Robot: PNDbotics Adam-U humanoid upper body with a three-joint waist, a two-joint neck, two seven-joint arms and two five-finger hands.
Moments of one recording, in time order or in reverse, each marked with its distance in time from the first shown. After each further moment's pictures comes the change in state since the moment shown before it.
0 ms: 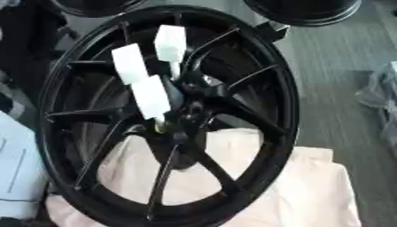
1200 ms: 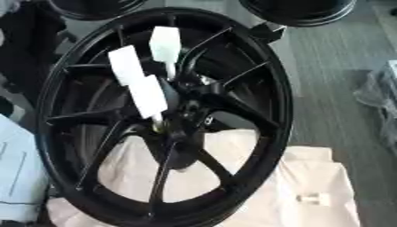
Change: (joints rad) left arm 0.002 -0.008 0.000 0.000 0.002 -0.001 0.003; right arm -0.233 0.101 0.101 0.031 -0.409 -0.079 -0.330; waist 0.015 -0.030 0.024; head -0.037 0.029
